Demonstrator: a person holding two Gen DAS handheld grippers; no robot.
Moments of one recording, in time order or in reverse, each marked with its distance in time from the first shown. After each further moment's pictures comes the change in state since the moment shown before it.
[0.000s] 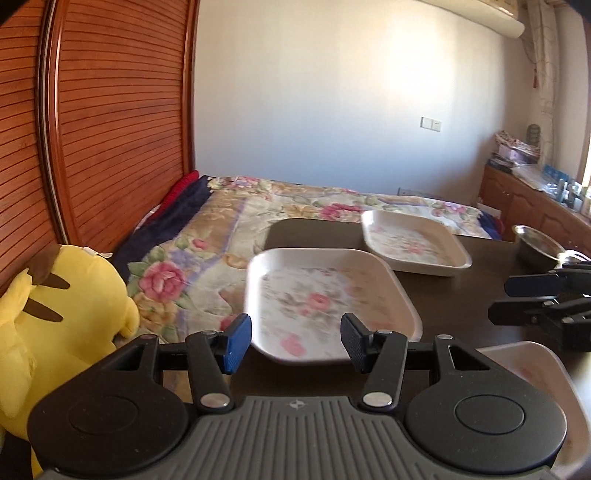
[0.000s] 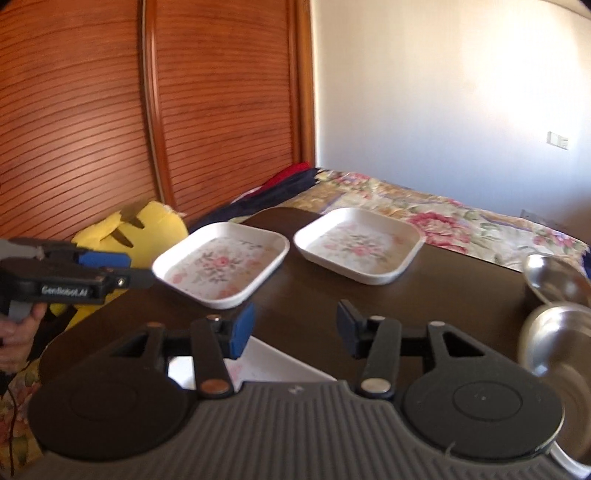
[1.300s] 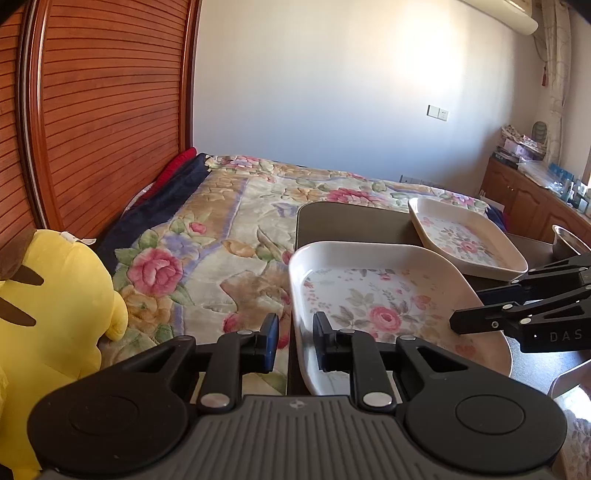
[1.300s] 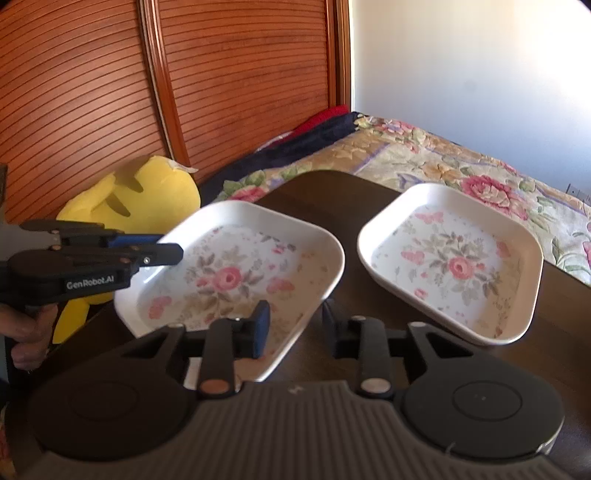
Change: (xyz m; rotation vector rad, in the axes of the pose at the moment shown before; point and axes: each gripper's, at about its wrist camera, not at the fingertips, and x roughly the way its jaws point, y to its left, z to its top) left arm 0.071 0.044 0.008 -0.029 0.057 -0.046; right arm 0.120 0.019 0.039 -0.018 0.211 0.070
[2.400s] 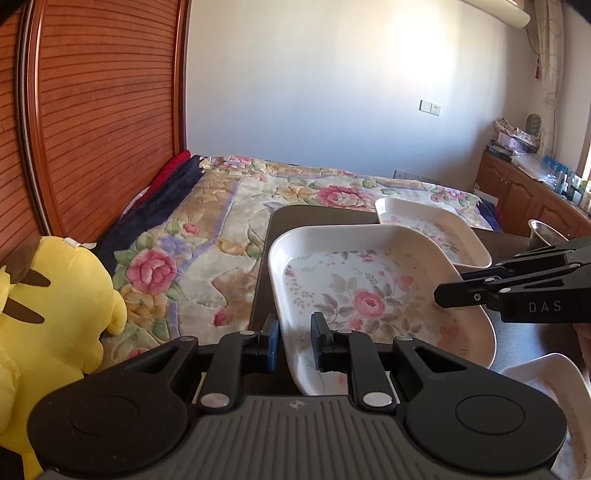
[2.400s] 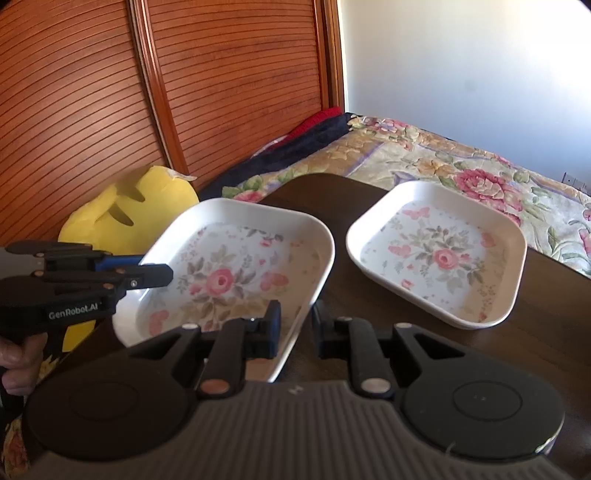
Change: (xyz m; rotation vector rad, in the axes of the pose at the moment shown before) left arm -0.033 -0.031 0.004 0.023 0.016 0.002; right arm -0.023 -0.007 -0.001 0.037 -0.030 0.011
